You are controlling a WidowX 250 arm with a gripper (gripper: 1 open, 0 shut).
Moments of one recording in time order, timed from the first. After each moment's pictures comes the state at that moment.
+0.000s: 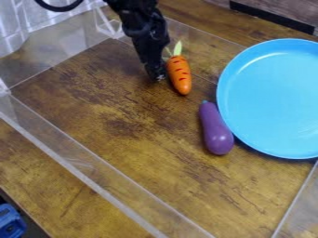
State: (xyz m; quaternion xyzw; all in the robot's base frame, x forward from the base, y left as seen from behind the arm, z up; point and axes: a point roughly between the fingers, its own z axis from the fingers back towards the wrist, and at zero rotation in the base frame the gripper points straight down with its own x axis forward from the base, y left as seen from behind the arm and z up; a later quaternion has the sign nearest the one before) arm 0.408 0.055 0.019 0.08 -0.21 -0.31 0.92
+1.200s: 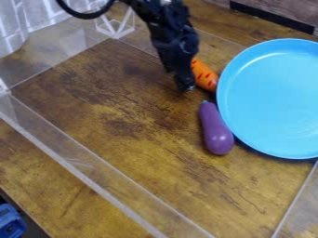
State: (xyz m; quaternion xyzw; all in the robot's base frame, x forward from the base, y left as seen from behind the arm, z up) arm 0.424 -0.026 0.020 0.07 -0.23 -0.29 0.93
